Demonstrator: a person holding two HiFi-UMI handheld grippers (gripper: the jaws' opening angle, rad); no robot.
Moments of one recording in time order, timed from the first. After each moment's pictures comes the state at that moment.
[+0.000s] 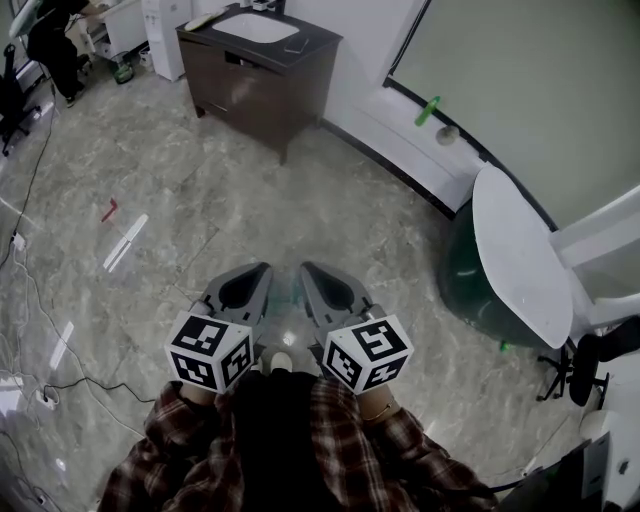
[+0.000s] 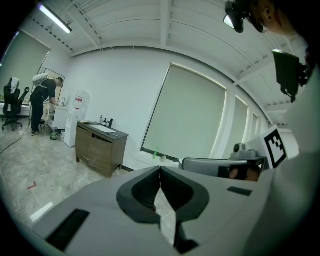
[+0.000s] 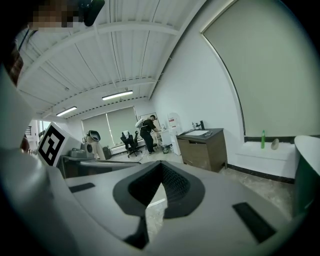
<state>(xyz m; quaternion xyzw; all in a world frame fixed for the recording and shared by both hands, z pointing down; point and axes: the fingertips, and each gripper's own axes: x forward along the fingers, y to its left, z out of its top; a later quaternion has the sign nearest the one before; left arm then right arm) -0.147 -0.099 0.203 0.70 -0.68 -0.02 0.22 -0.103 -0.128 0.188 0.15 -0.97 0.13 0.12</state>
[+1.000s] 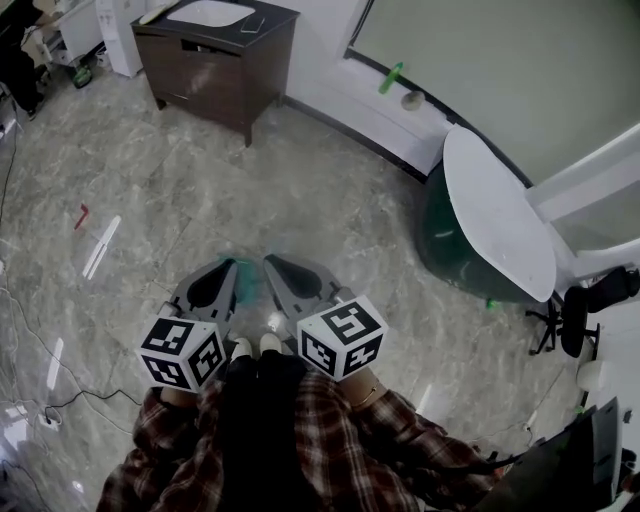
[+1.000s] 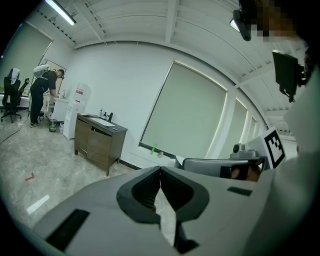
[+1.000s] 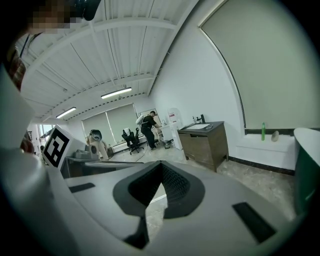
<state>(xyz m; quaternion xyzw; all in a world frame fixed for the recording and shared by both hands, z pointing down) -0.156 -0.063 0.224 0.70 -0.67 -0.03 0.25 -0.114 -0.089 0.208 0.14 -0.97 0.16 0.14</state>
